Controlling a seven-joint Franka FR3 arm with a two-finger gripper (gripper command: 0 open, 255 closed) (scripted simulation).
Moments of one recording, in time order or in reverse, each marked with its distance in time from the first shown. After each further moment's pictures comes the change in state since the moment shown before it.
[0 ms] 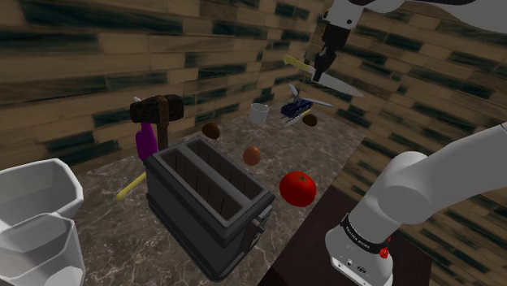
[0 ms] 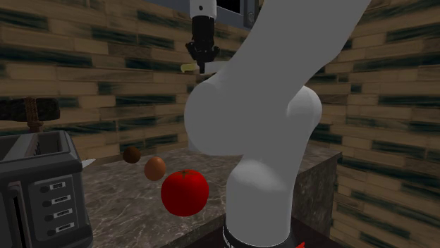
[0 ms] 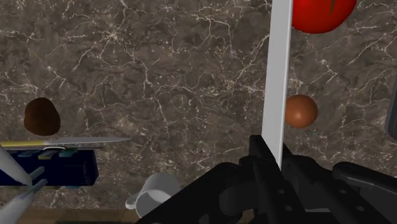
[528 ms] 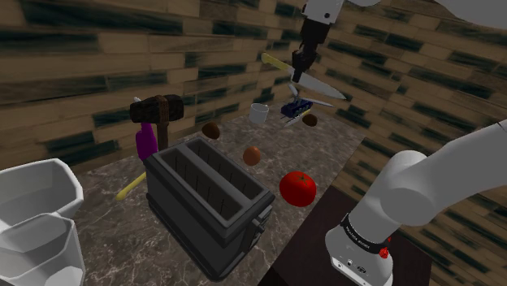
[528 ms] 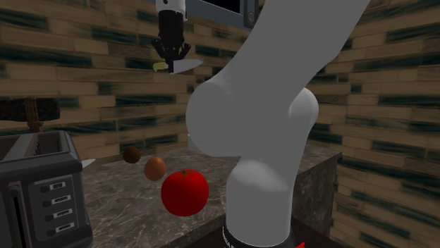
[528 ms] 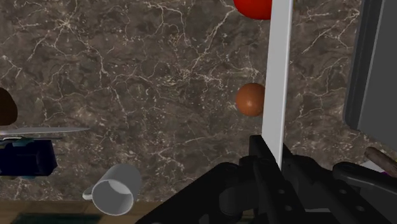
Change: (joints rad) arm 0.067 0.016 0.149 -0.006 0.066 0.010 0.196
